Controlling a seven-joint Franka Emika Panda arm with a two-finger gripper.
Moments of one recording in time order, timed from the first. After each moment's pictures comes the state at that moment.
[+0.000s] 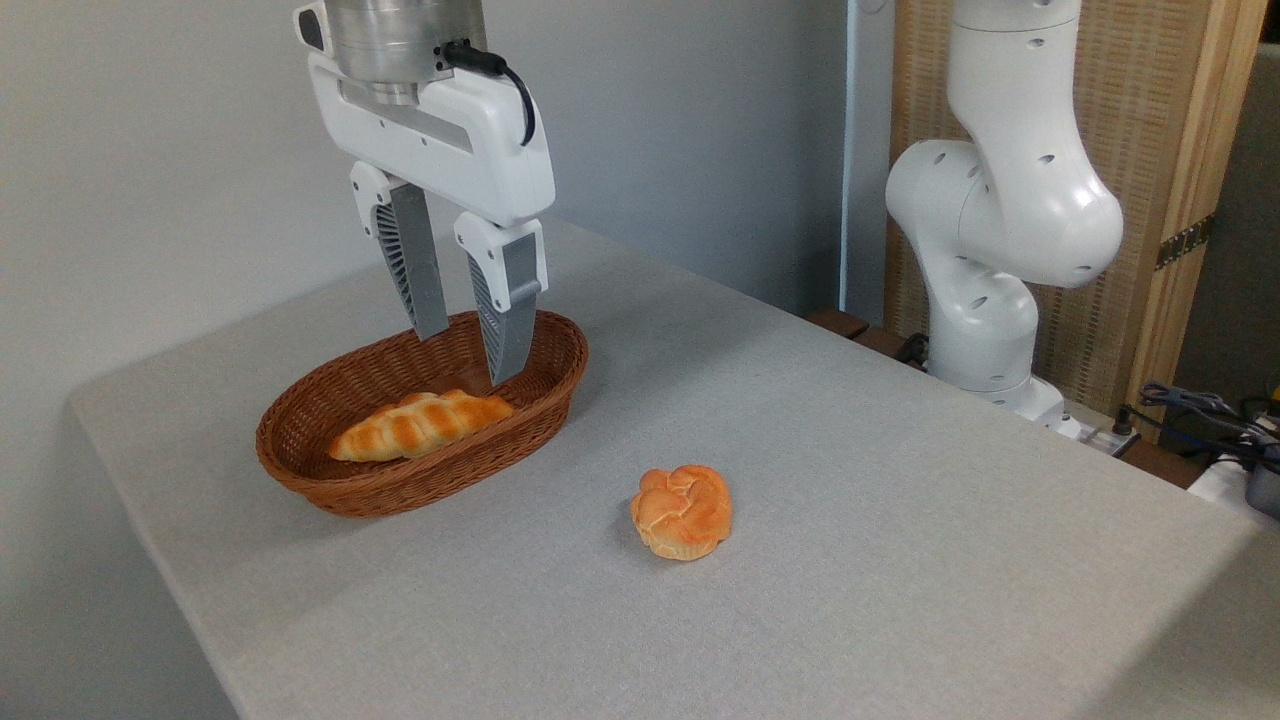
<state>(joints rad) -0.10 0.02 0.03 -1.57 -0.08 1.65 0.62</state>
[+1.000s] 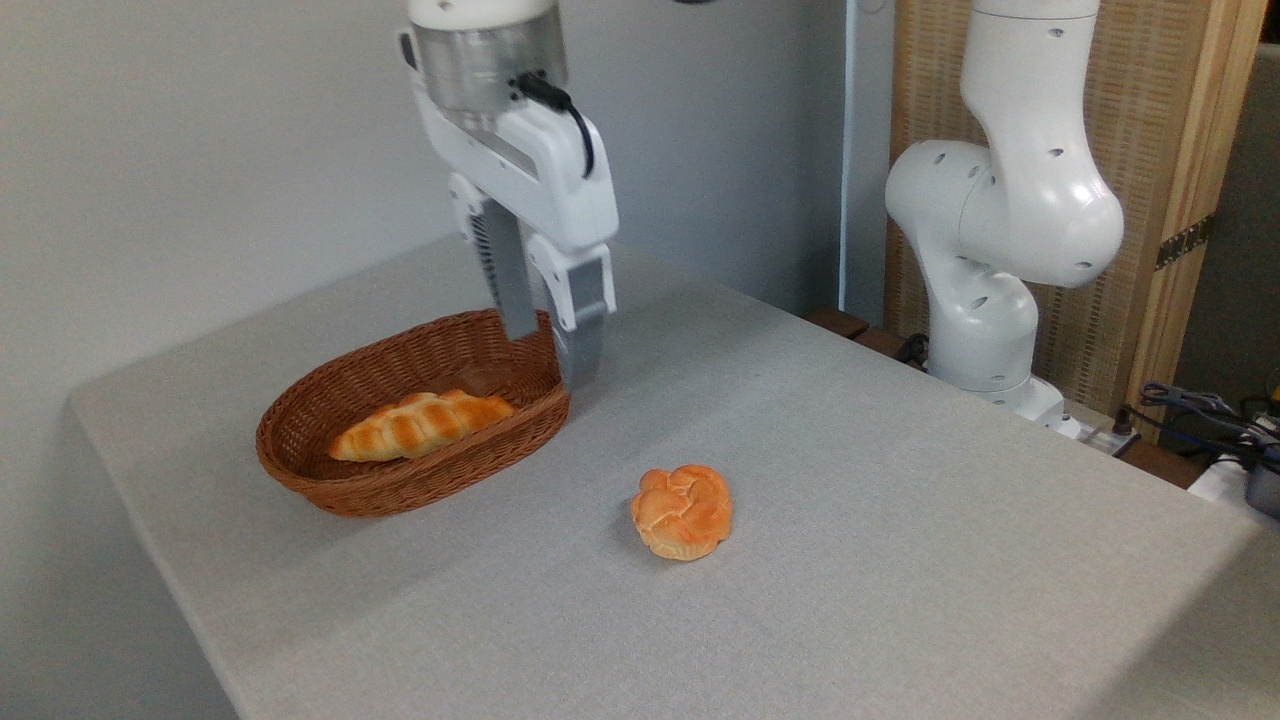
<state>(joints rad) -0.08 -0.14 0.04 -1.83 -0.08 1.69 0.87</state>
